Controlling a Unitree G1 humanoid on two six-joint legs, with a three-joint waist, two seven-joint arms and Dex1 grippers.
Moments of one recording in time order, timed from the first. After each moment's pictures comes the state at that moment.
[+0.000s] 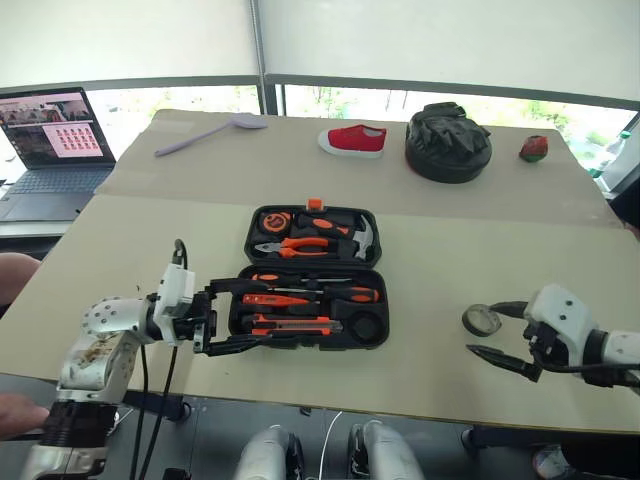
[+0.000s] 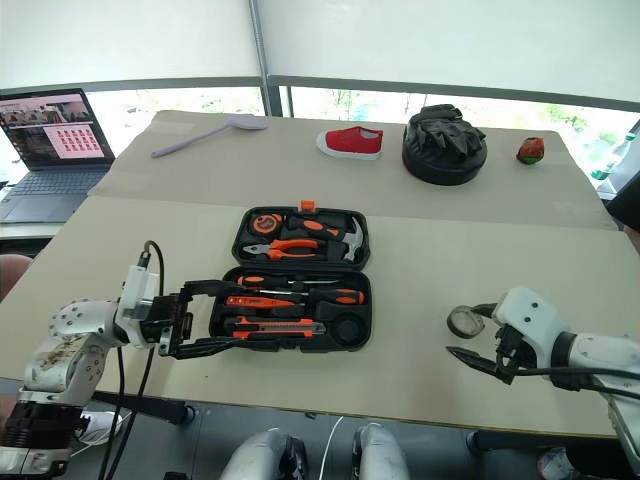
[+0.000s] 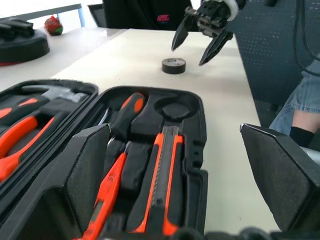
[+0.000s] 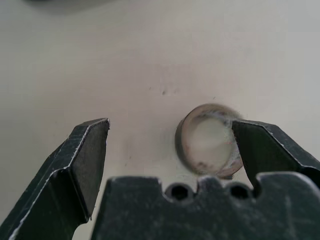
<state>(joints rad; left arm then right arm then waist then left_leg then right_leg) -0.17 0.67 0.07 -0.05 -0.56 0.07 -1.40 0.18 -1.06 -0.24 -0.31 0.34 0.44 0.95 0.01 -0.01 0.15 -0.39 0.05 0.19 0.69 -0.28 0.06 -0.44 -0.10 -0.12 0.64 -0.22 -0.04</state>
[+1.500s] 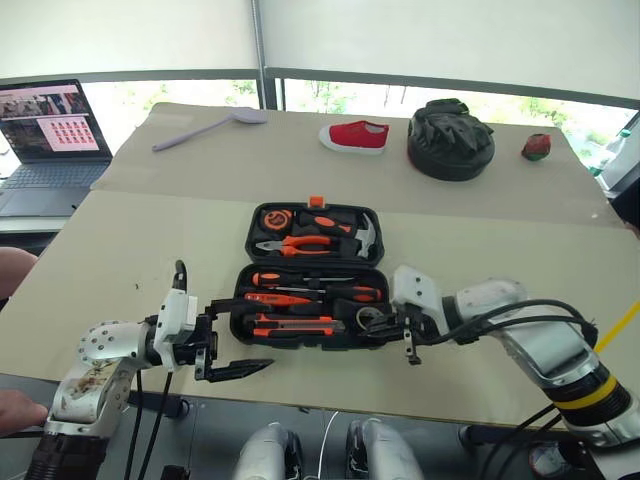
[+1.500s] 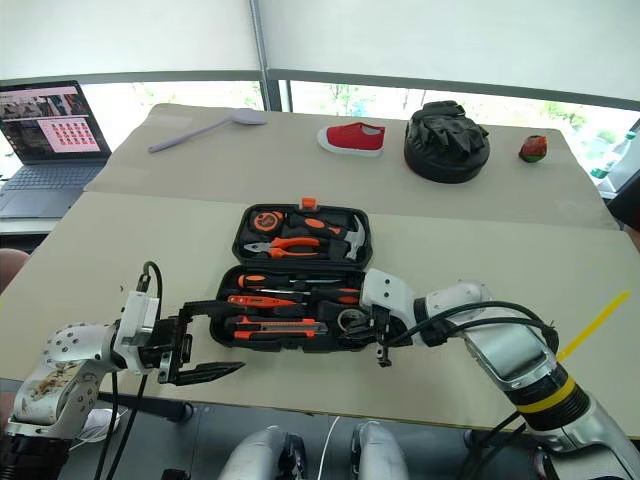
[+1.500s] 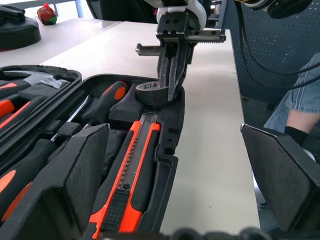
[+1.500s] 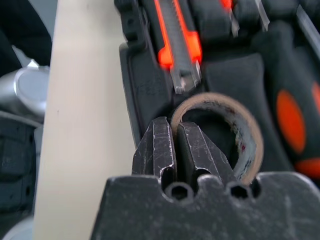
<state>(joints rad) -0.02 0.68 0.10 -0.20 -0.57 0.07 -1.33 -0.44 -0.81 0.35 -0.35 0.33 0.71 1.07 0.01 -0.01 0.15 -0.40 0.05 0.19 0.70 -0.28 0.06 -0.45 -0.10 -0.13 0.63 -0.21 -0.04</state>
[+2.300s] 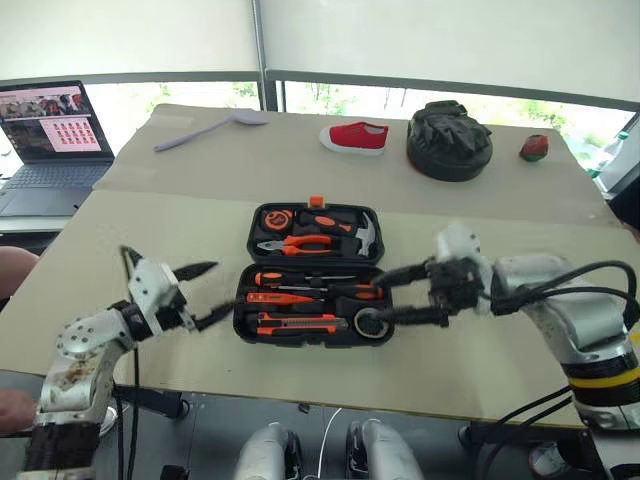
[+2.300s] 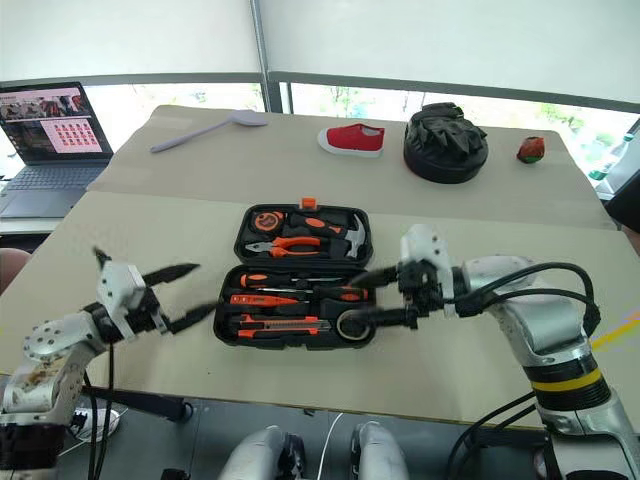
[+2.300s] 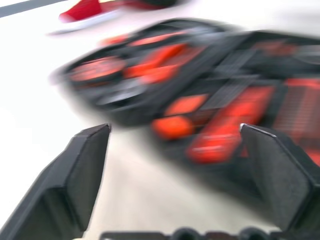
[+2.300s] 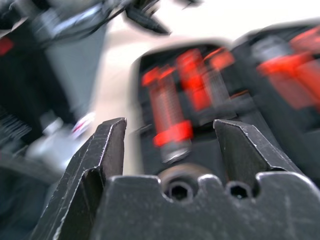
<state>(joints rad) -0.14 0.64 0.24 0.05 -0.38 0.10 -0.86 -0.47 -0.70 0.03 -0.12 0.50 0.46 1.15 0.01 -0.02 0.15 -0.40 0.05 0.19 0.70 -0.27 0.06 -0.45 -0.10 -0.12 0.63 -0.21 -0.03</state>
